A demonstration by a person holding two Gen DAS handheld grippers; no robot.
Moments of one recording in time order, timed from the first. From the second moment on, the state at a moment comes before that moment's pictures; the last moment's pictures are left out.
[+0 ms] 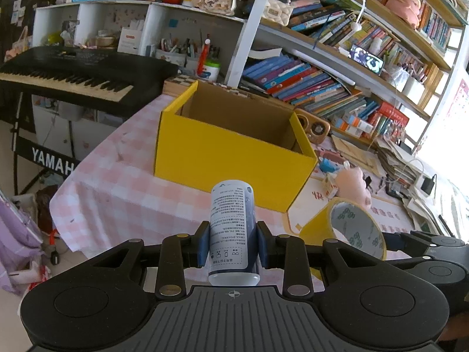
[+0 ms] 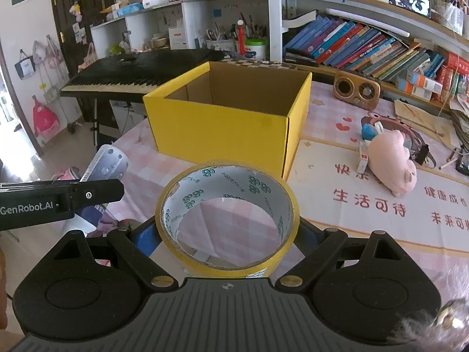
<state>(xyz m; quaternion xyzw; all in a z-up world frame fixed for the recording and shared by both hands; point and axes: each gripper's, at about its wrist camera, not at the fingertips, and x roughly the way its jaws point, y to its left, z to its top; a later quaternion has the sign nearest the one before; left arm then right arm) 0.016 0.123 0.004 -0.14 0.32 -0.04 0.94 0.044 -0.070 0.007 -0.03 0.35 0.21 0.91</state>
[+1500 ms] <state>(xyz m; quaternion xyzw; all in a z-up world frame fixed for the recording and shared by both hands) 0.268 0.113 0.002 -0.04 0.37 -0.03 0.93 0.334 0.004 0.009 -0.30 0.32 0.39 0.81</state>
